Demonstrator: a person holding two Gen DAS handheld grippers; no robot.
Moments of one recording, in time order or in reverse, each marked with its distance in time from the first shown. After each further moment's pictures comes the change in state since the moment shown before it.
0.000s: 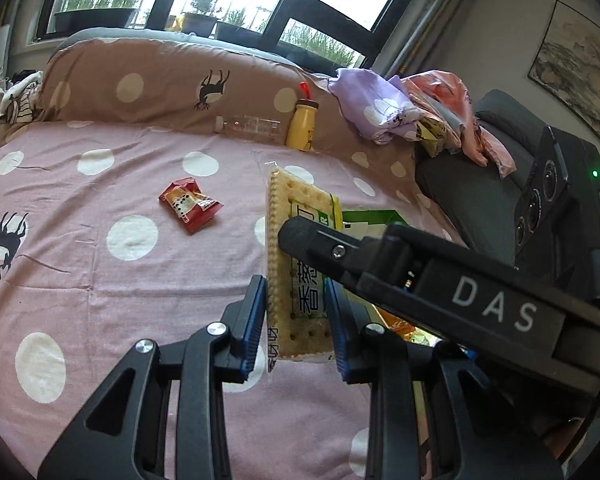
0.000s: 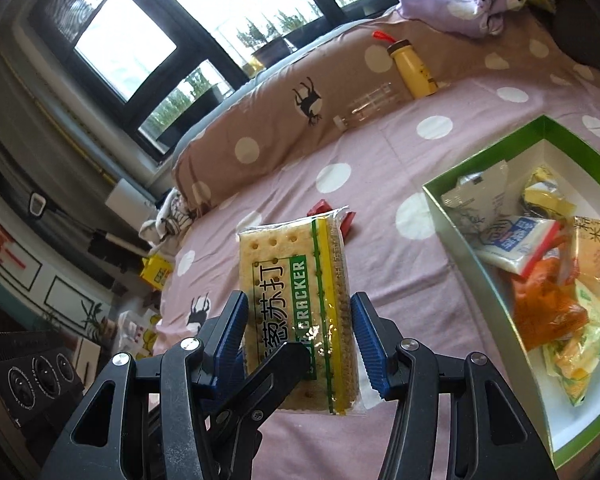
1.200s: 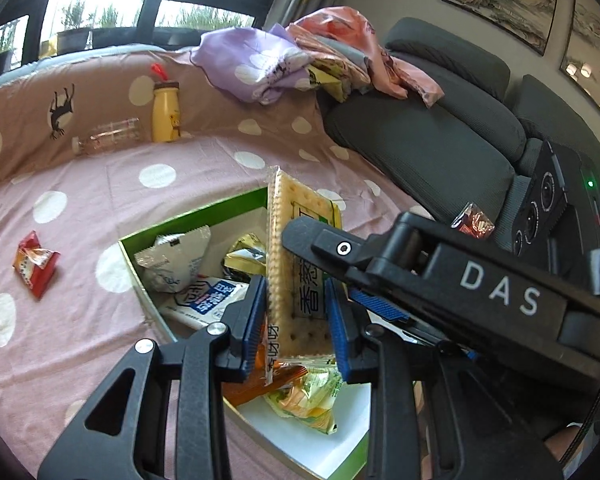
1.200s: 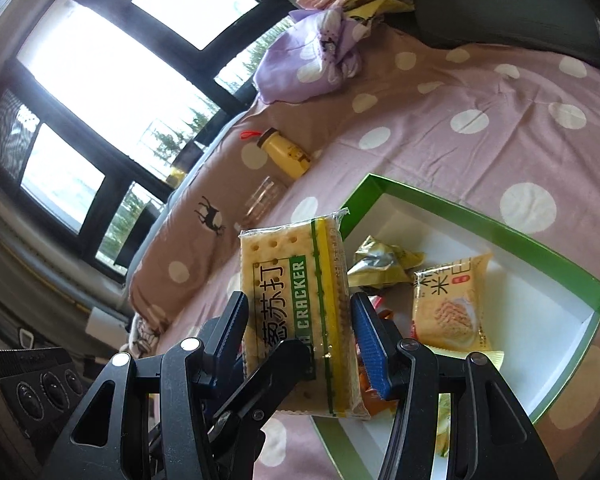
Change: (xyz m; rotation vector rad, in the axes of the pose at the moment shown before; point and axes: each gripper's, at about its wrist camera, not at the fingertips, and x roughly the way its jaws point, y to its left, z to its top) left arm 0.106 -0.122 0.017 0.271 0.141 -0.218; right arm -0.077 -0.139 0.031 0.340 -0.255 -0.114
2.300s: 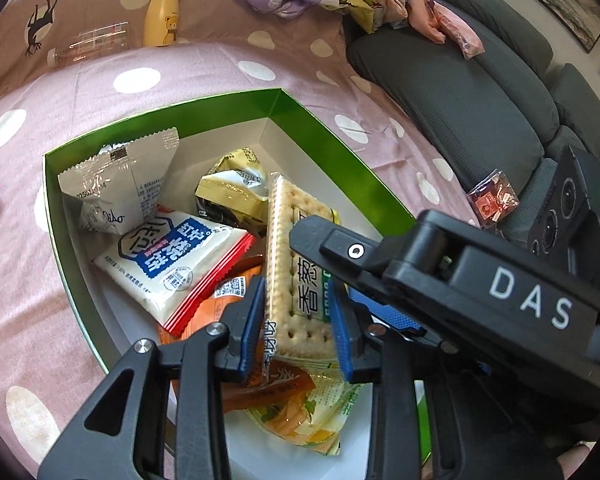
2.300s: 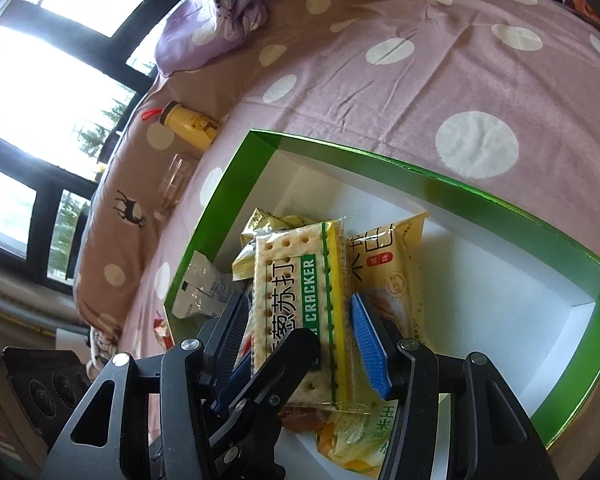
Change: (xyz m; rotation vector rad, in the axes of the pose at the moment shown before) left arm 0.084 0.010 -0.014 -0.123 0.246 -0.005; right arm 0.044 -0.061 0.008 0.157 0.151 -0.169
